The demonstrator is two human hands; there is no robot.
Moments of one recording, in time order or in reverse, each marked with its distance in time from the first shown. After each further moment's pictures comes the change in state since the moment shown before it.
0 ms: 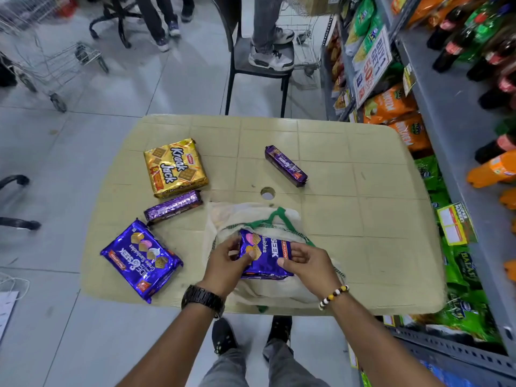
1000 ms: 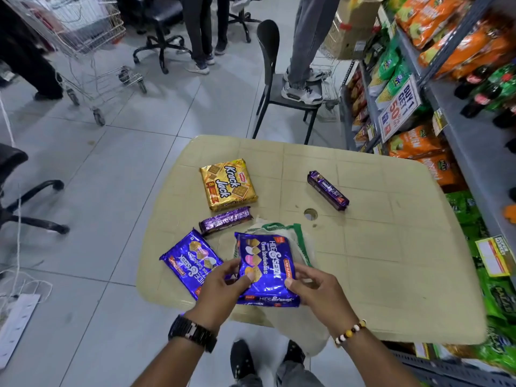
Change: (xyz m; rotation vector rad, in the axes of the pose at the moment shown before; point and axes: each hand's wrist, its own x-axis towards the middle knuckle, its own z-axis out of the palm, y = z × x) left_hand -0.054 -0.014 -0.156 -0.106 0.065 -0.004; right_hand -0.069 -0.076 0.125 0.079 -0.068 -0.033
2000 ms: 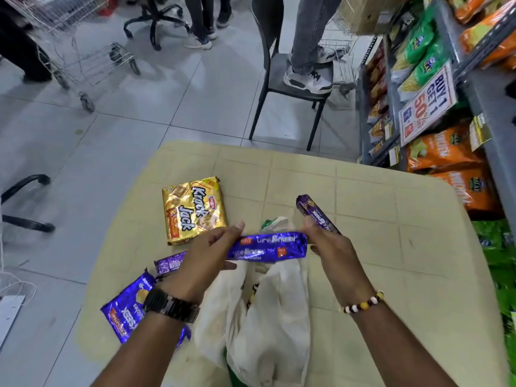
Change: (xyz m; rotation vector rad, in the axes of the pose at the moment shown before) left_hand 0.159 0.156 0.093 -0.044 0.030 -0.040; right_hand 0.199 -0.112 -0.110 0.000 0.005 -0.067
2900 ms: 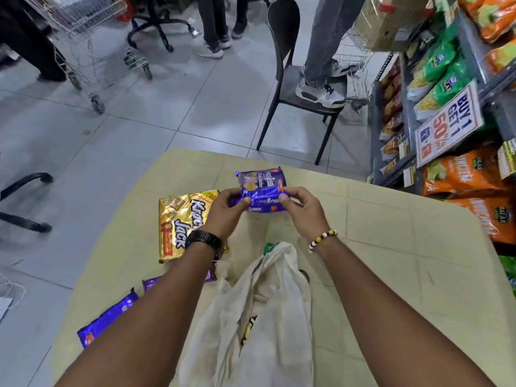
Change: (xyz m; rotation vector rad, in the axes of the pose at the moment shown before) left_hand 0.193 -0.018 0.019 -0.086 0.125 0.196; right_hand 0.196 0.036 0.035 -0.149 0.031 -0.193
